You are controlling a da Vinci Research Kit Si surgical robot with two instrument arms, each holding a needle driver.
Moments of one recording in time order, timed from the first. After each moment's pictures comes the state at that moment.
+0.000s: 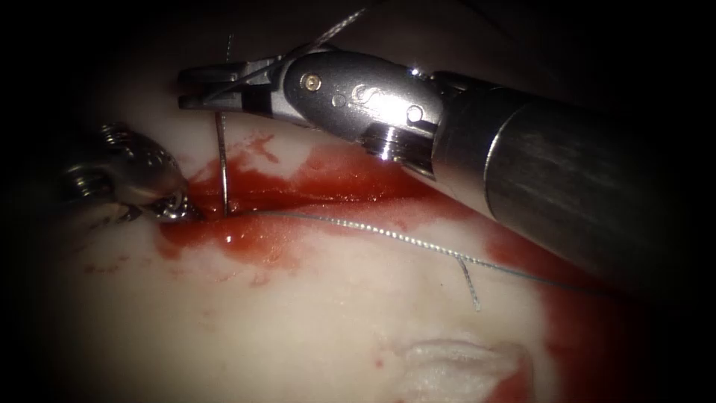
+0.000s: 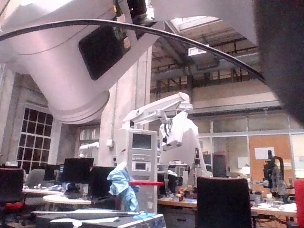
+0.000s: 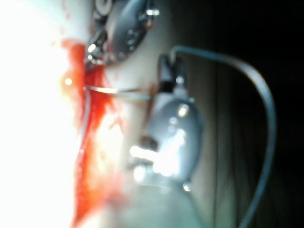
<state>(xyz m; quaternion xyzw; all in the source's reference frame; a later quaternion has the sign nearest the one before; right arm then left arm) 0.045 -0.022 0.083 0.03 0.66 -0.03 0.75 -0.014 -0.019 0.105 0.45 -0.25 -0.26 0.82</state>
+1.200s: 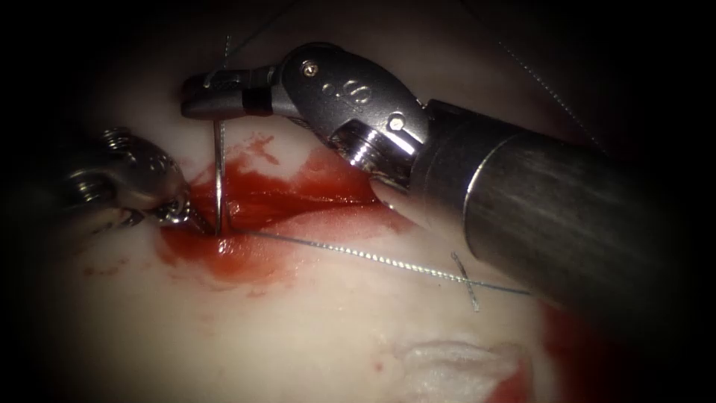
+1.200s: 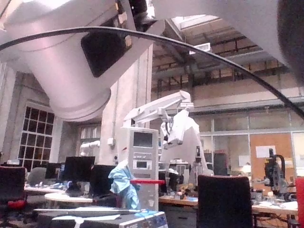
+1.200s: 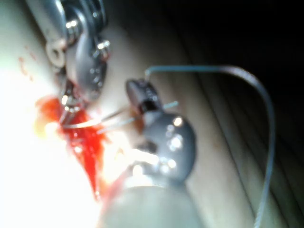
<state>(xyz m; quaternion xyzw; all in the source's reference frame) 0.045 -0.023 0.083 0.18 0.64 0.12 0.74 -0.014 -0.020 0.105 0.44 -0.25 -0.26 0.82</state>
